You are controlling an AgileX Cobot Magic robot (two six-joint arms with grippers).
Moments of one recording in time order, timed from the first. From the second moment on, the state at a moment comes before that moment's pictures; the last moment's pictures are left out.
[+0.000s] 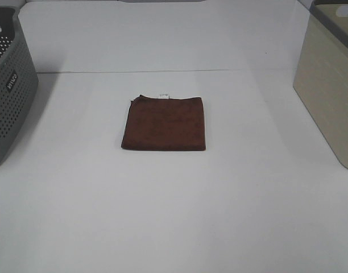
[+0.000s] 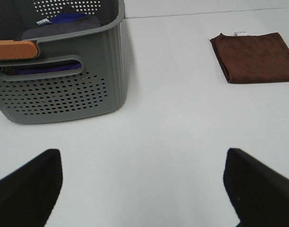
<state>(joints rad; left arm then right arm) -0.04 0.00 -0.50 -0.06 1.06 0.04 0.04 0.02 -0.50 0.02 1.07 -0.03</state>
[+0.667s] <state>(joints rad) -0.04 0.00 -0.50 -0.06 1.06 0.04 0.04 0.02 -0.50 0.02 1.07 -0.03</state>
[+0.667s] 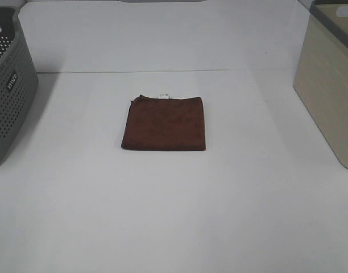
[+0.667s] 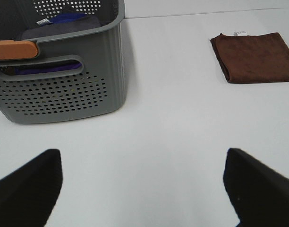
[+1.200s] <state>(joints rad) -0.04 0.00 -0.50 -0.06 1.06 0.04 0.04 0.52 -0.65 0.02 0.86 -0.03</state>
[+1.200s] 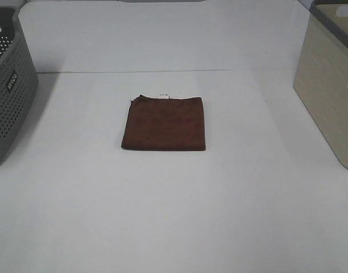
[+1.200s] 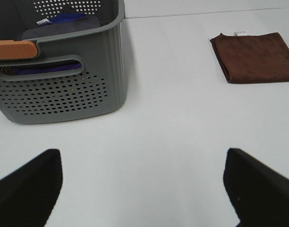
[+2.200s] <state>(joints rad) -0.04 0.00 -0.50 -0.06 1.06 0.04 0.21 1.49 -1.28 0.36 0.84 -0.29</state>
